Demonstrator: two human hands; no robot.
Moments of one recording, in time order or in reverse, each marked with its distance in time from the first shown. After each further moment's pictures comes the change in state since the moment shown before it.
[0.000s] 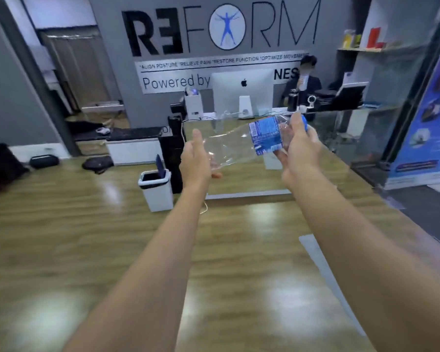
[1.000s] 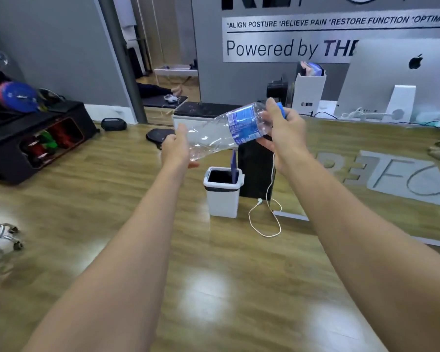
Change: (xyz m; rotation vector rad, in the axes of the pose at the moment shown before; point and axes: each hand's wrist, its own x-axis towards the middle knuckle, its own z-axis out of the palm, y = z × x) left_hand 0.619 -0.139 -0.261 0.104 0.336 -0.185; right_hand 0.278 0.384 0.518 -0.245 -0.422 0.149
